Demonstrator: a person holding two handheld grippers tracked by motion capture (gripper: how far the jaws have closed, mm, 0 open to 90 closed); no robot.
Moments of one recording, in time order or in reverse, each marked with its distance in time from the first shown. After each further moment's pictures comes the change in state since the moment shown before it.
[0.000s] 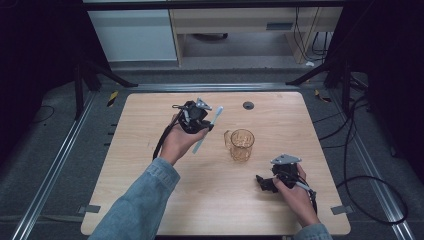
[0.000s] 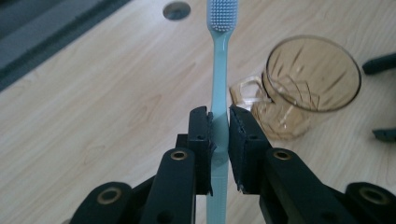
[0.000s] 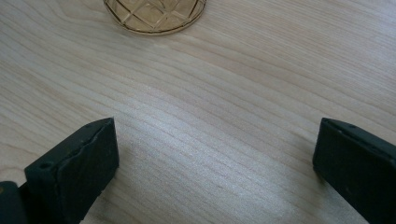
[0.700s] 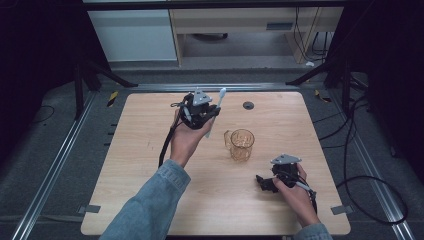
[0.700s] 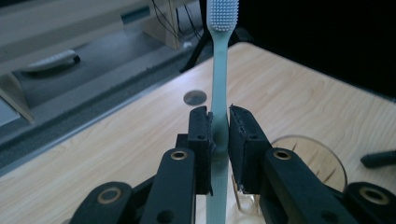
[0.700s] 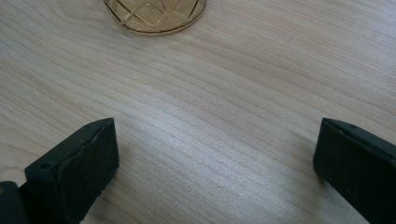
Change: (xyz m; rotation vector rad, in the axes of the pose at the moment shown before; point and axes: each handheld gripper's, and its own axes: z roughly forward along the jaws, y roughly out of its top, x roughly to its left) left arm -0.013 0.014 -0.019 -0.322 0.096 -0.042; right arm 0.000 0.000 0.000 0.000 0.003 0.005
